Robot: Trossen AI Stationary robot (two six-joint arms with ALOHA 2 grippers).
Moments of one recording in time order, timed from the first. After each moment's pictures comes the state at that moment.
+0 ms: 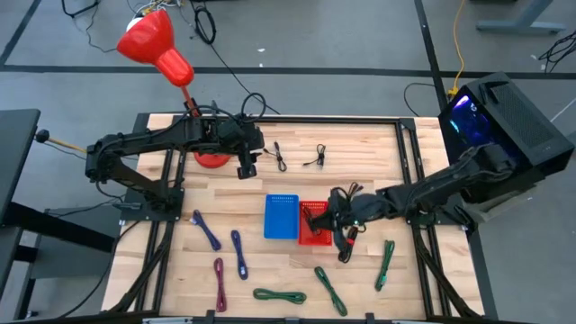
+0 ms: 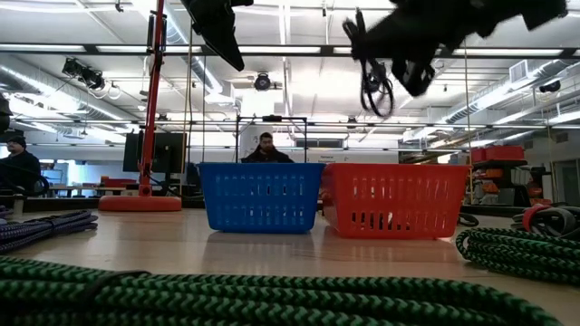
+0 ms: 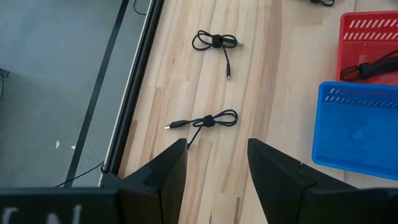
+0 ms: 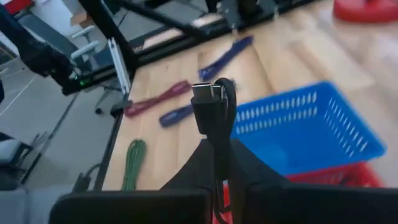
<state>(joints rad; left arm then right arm) 0.19 1.40 1.41 -0.89 -0.27 0.17 0.32 1.35 0.69 0.25 0.14 0.48</state>
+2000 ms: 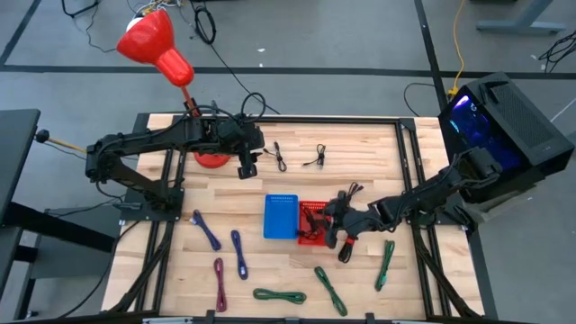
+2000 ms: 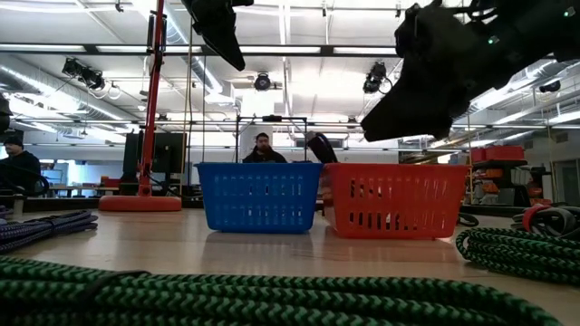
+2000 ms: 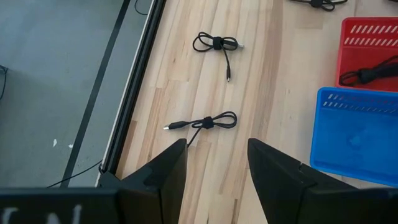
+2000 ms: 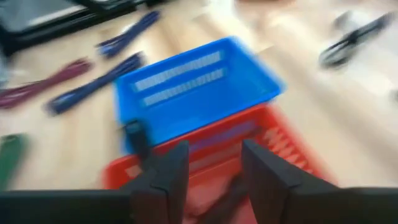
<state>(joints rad) 0.19 1.40 1.41 -0.88 -0.27 0.15 0.38 1.50 0.62 0.28 0.54 0.54</state>
